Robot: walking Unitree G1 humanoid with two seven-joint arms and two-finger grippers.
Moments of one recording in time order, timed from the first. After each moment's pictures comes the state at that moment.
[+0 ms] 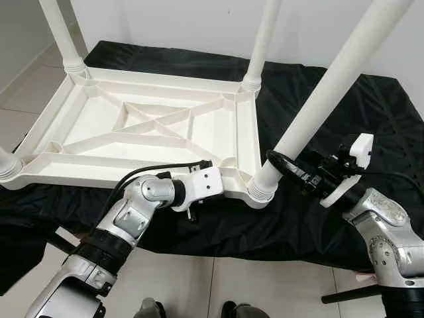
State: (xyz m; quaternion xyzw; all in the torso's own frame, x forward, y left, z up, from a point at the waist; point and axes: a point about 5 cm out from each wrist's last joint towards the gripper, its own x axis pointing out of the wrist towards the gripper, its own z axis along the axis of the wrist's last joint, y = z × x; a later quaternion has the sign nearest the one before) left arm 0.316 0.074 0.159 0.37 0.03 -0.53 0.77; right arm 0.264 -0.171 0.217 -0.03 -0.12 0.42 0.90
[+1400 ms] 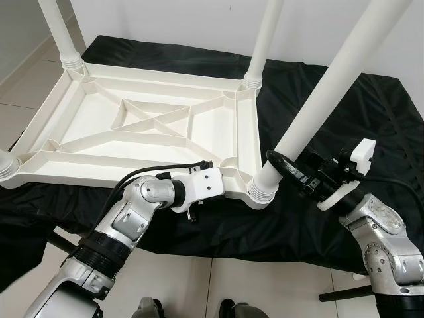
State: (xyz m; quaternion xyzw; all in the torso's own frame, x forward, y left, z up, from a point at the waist) left arm 0.312 0.072 0.162 0.37 0.02 -0.53 0.76; right arm 0.259 -0.172 0.209 -0.01 -0.13 0.39 0.91
